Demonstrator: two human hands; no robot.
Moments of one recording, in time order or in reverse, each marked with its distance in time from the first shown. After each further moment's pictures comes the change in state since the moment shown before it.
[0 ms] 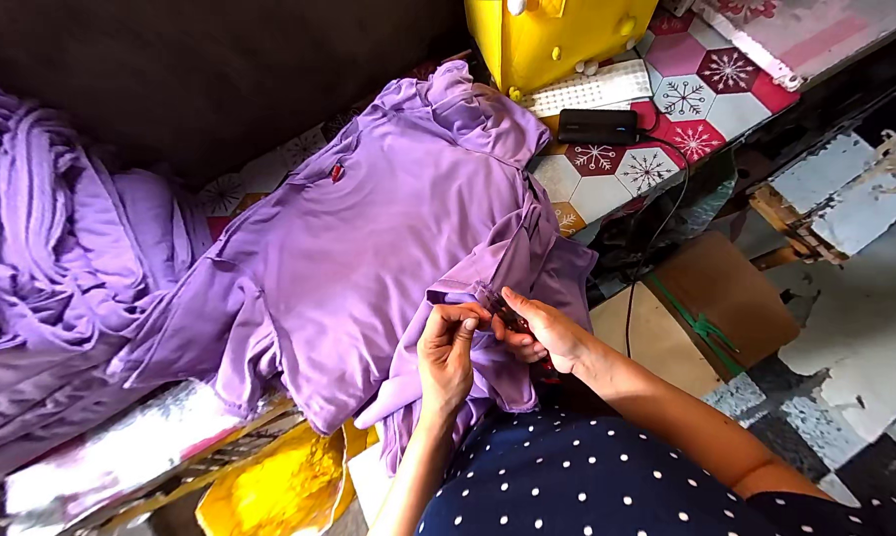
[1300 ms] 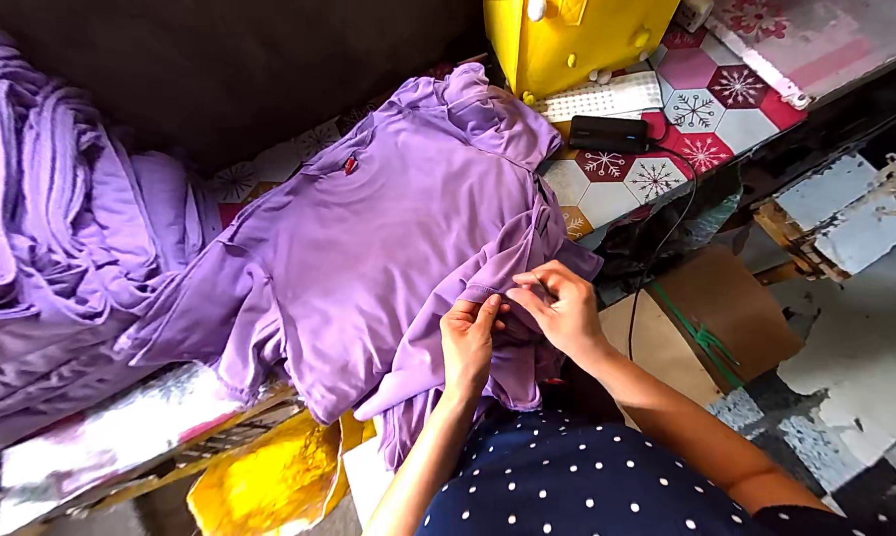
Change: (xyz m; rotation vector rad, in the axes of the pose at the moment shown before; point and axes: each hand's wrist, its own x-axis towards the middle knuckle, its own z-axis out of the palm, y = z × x) left_hand 0.012 0.009 0.033 0.005 0.285 -0.514; right_hand 0.007 0.008 -0.005 -0.971 0.729 -0.975
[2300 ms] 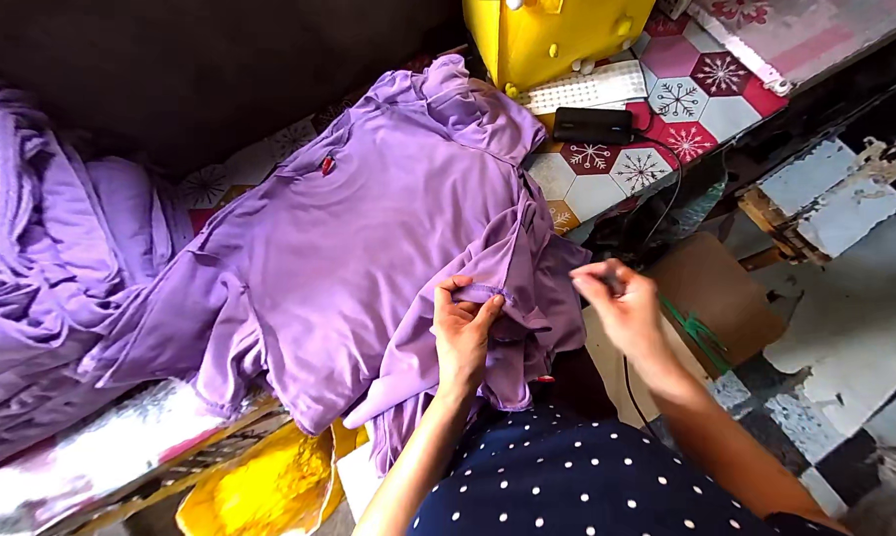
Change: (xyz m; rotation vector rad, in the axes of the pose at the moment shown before) left_hand 0.006 -0.009 0.006 -0.096 -0.085 0.051; right_hand -0.011 0.014 -0.074 0.051 0.004 0.242
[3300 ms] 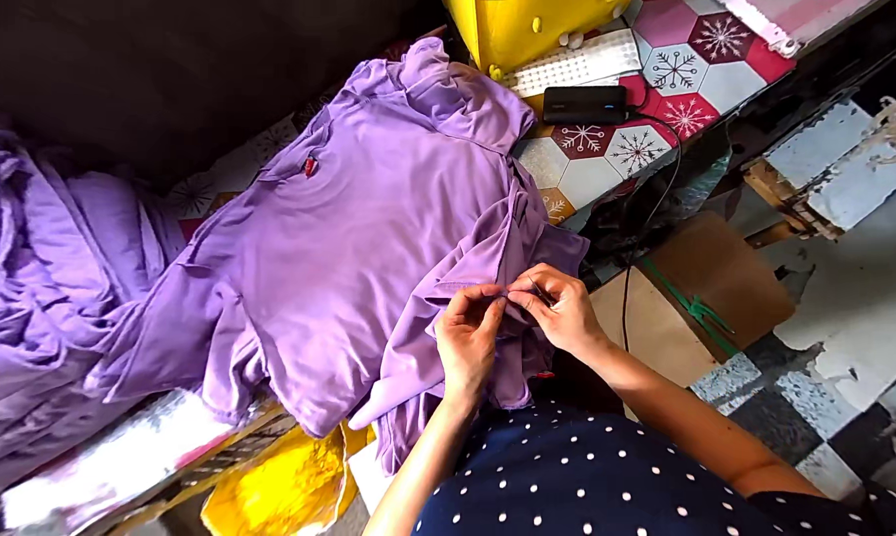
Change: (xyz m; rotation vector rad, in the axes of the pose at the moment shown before) left_hand -0.007 -0.009 0.003 0.183 -0.067 0.212; right_hand 0.000 0.013 0.058 0.109 -0.098 -0.155
